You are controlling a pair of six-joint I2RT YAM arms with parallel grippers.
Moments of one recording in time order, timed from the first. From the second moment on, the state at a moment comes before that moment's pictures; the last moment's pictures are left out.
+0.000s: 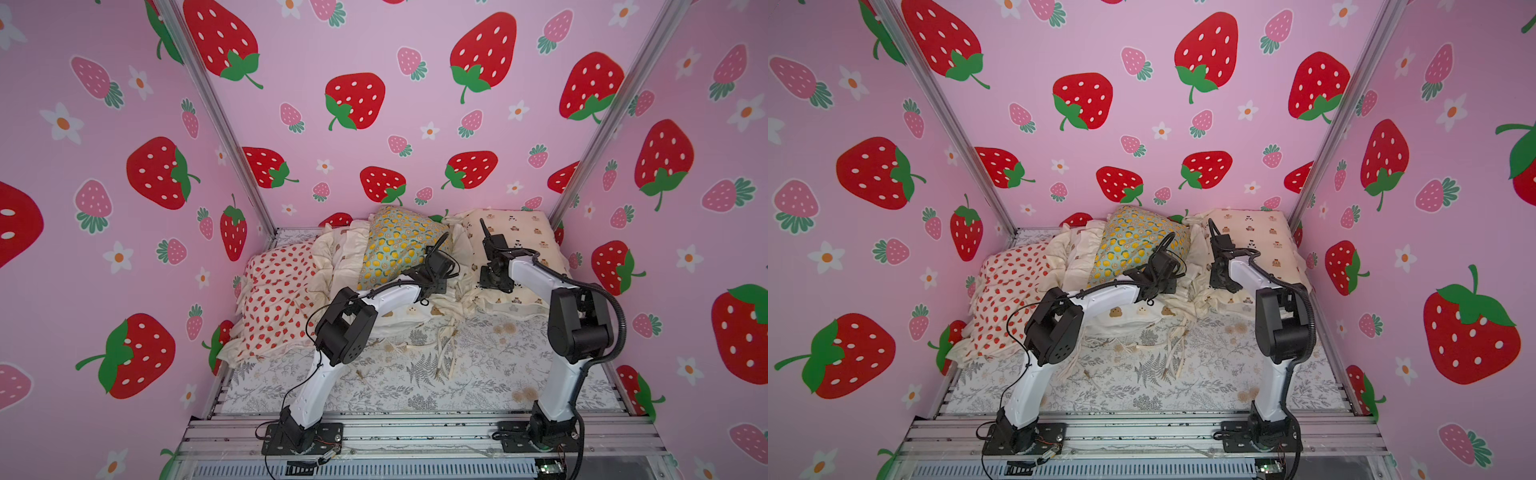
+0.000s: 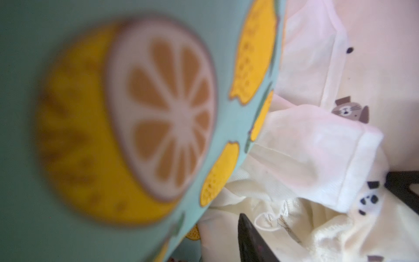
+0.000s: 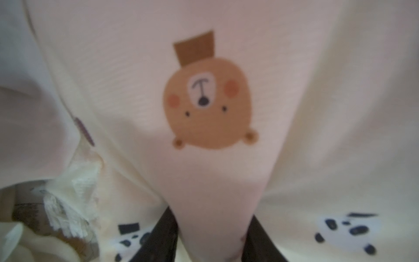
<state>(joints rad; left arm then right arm) -0.75 2.23 1.75 -0.36 -0.23 -0.55 0.29 1.92 1.43 -0.69 0.25 0.34</state>
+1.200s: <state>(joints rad) -0.76 1.55 1.39 -0.28 0.10 -0.29 0.35 1.47 1.53 -0.67 -0.12 0.18</state>
